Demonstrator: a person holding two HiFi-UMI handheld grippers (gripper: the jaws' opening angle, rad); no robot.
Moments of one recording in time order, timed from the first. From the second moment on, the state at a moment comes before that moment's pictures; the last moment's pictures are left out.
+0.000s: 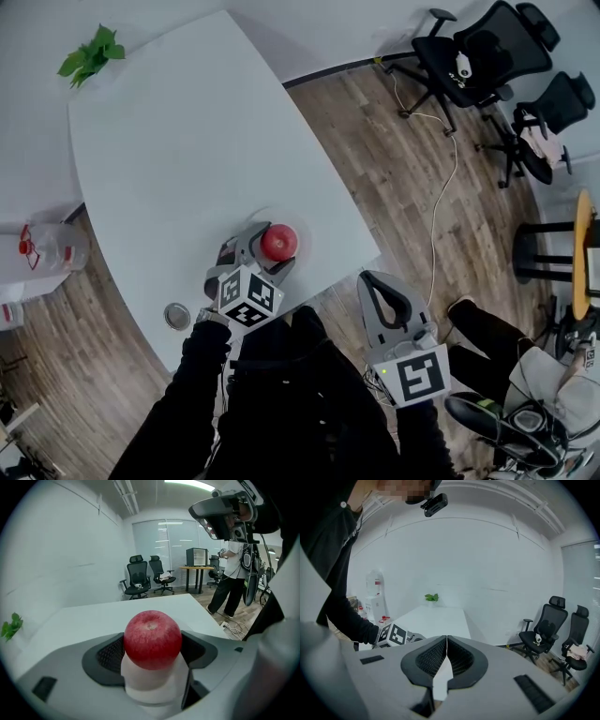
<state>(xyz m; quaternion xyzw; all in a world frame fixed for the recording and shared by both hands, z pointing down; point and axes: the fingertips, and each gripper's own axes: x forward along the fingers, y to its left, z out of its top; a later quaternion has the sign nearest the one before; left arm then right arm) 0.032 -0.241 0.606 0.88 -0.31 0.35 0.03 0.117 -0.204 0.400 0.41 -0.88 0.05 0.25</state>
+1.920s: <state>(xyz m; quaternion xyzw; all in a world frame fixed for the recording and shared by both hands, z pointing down) -0.004 -0.229 0.434 0.85 -0.48 0.22 0.03 0.082 -0.222 0.373 0.30 -0.93 0.01 0.20</state>
